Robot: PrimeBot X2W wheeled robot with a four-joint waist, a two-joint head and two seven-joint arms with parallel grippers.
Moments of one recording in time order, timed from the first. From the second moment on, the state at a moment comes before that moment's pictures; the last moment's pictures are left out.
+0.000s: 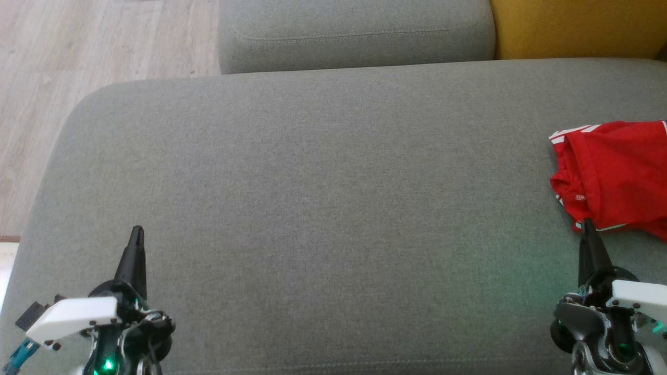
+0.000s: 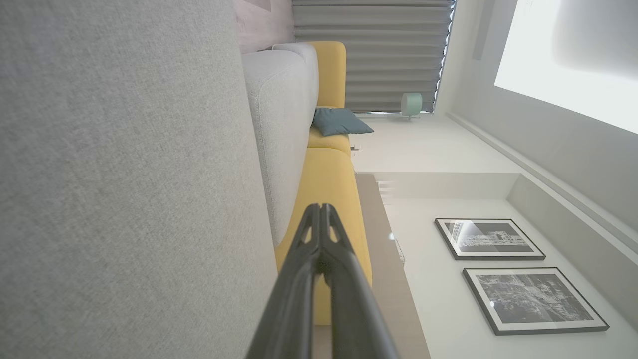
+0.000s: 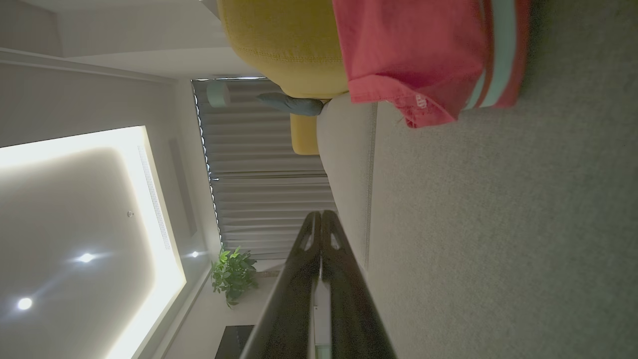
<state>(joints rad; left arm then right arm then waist) -0.05 0.04 0.08 0.28 -1.61 -0.12 0.10 -0.06 -0.06 -0.11 0.27 1.63 0.13 0.09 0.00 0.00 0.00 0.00</state>
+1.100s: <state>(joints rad) -0.05 0.04 0.08 0.28 -1.60 -0.12 0.11 -0.06 -0.05 -0.12 0.28 1.62 0.13 0.10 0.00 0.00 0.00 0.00</state>
